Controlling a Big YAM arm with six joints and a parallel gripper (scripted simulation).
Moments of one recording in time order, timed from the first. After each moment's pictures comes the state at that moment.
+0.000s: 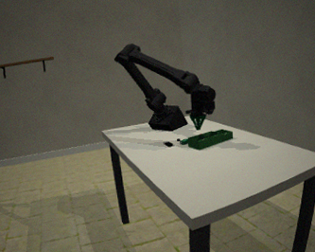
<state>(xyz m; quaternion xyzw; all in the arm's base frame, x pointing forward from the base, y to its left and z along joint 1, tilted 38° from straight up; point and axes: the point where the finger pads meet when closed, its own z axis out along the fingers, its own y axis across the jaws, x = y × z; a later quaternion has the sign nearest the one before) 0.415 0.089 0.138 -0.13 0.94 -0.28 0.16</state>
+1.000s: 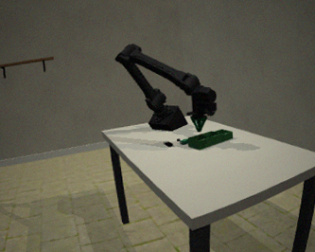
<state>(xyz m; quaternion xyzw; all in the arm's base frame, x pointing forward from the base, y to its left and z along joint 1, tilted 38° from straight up) 0.427 0.087 0.136 -0.15 0.93 -0.28 0.16</state>
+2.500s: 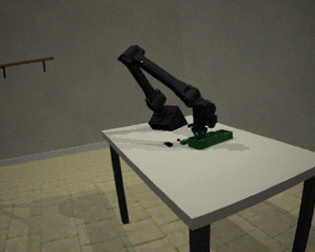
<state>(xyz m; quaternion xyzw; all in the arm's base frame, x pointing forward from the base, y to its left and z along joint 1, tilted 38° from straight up) 0.448 0.061 0.088 -0.15 0.93 -0.28 0.16</state>
